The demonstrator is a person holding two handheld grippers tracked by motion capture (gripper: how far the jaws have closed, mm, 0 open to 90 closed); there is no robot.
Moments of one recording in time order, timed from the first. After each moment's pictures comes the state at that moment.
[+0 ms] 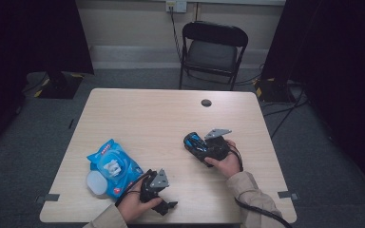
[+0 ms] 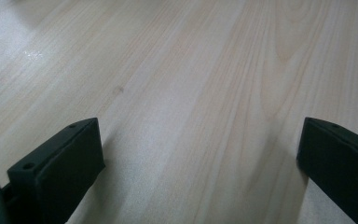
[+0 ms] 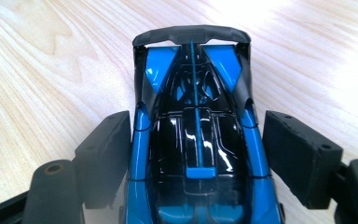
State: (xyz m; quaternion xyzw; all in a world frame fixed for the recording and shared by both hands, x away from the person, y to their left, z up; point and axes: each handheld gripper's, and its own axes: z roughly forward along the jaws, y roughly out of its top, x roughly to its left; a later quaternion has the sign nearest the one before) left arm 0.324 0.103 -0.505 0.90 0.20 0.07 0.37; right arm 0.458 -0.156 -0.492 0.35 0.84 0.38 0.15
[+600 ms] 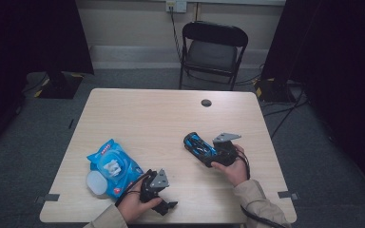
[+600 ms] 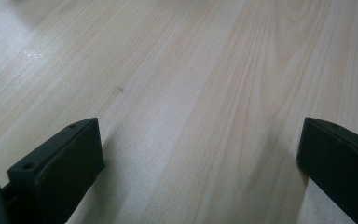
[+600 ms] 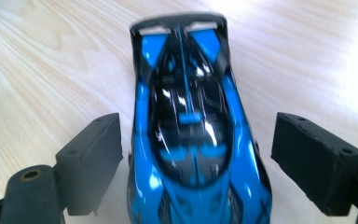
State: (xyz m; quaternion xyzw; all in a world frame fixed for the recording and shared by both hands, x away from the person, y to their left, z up) left arm 0.324 0.103 -0.505 0.90 0.20 0.07 0.37; right arm 0.433 -0.177 -0.488 0.38 0.82 0.38 0.16
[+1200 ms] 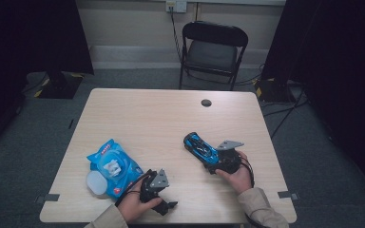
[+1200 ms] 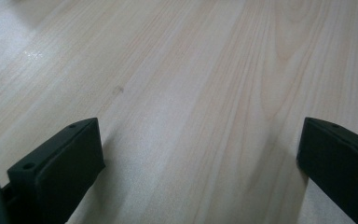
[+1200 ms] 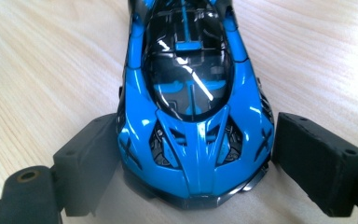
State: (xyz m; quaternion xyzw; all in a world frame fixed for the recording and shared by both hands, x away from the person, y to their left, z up) left arm 0.324 0.103 -0.505 0.90 0.20 0.07 0.37; right arm 0.420 -0.190 -0.506 0.37 0.84 0.37 0.16
